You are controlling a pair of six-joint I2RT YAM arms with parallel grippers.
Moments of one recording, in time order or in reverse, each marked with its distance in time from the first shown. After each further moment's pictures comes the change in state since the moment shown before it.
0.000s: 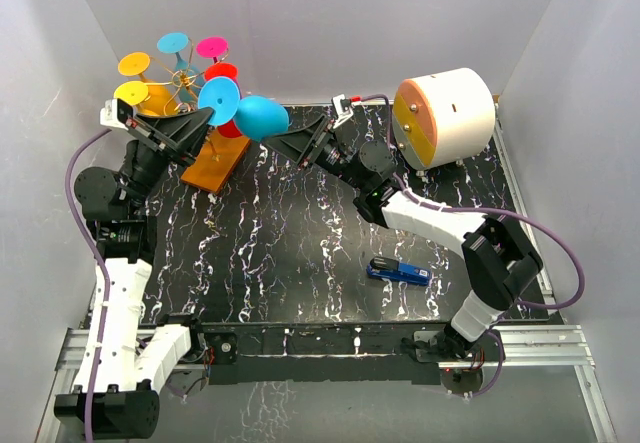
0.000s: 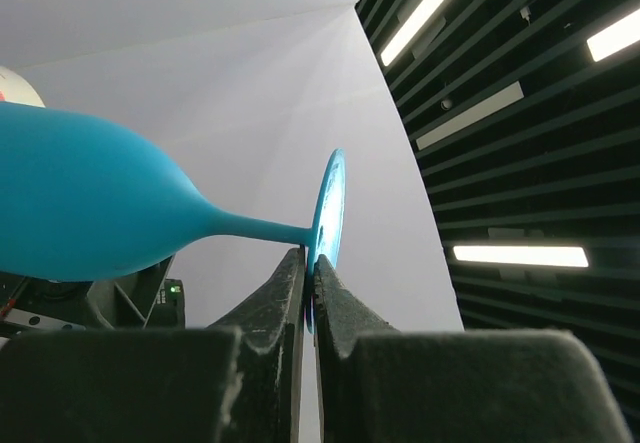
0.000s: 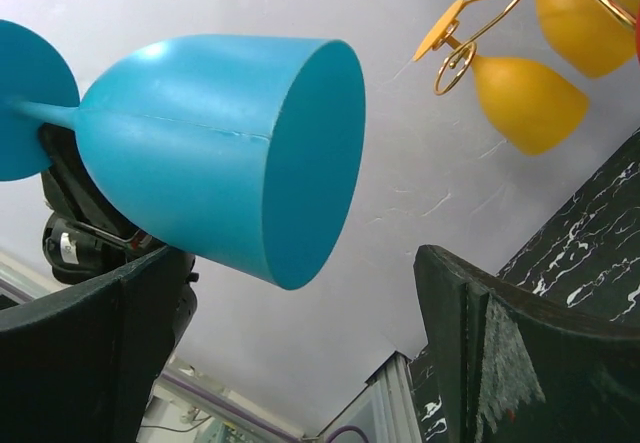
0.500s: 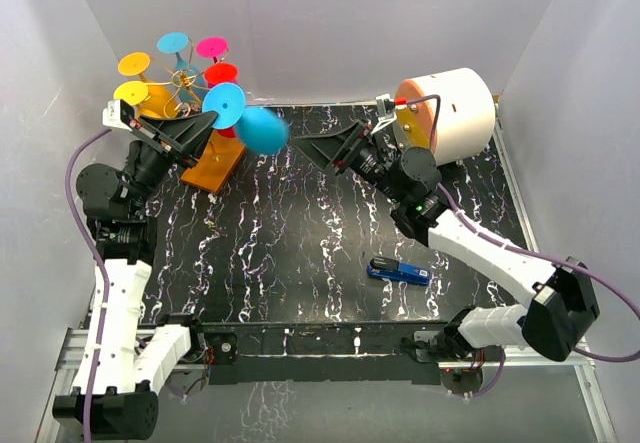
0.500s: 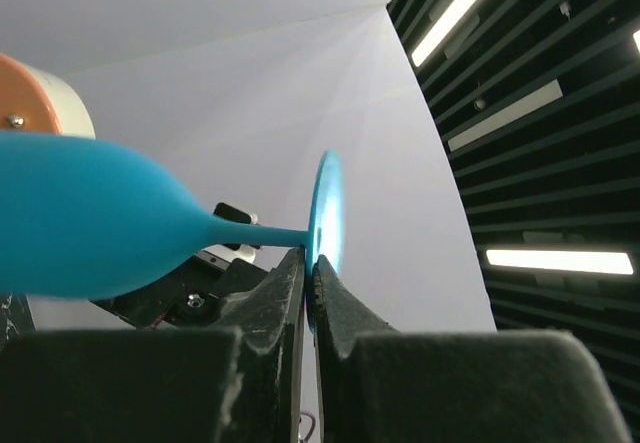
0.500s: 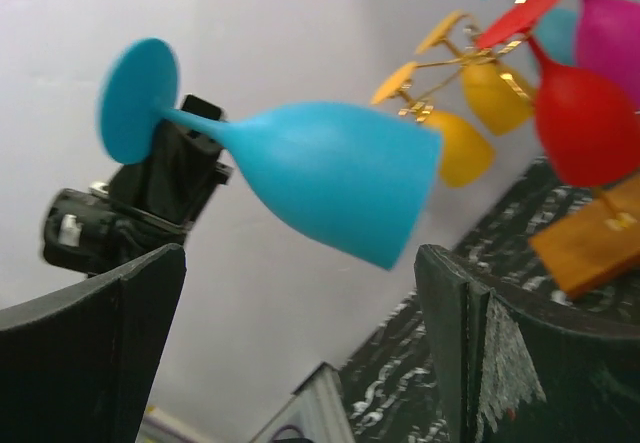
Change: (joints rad) left arm -0.010 -0.002 0.008 -0.072 -0.006 0.078; right arm -0.016 -0.341 -0.110 -0.231 0.087 -0.185
